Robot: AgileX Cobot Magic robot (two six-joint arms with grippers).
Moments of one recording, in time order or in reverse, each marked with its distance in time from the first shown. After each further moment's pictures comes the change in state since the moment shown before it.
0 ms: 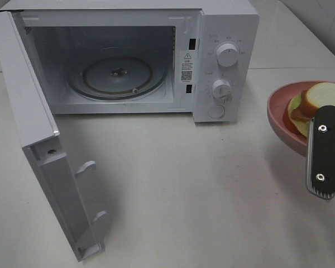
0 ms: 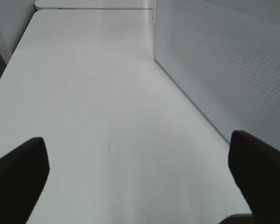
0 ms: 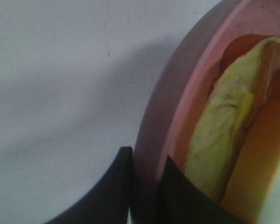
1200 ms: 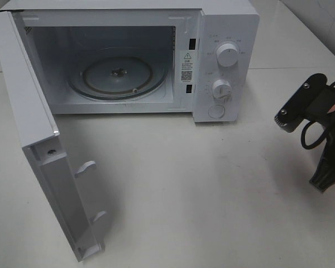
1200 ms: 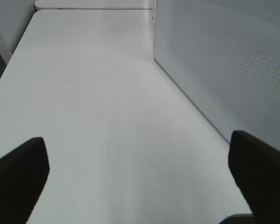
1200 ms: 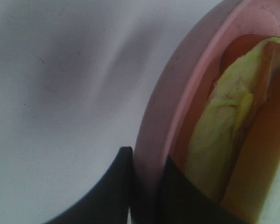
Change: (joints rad) left arm 0.000 0.000 0.000 0.000 0.000 0.000; right arm -0.169 0.439 -0.161 -0.219 0.102 0.741
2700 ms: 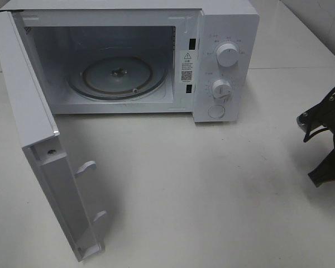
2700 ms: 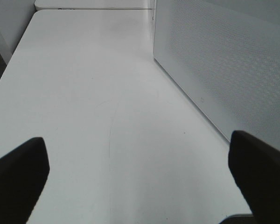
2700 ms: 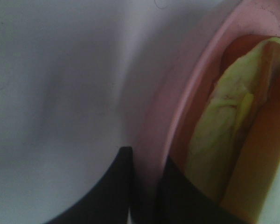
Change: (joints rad) left arm 0.000 0.000 0.000 0.000 0.000 0.000; right arm -0.261 0.270 -0.004 -0.173 -0.184 0.385
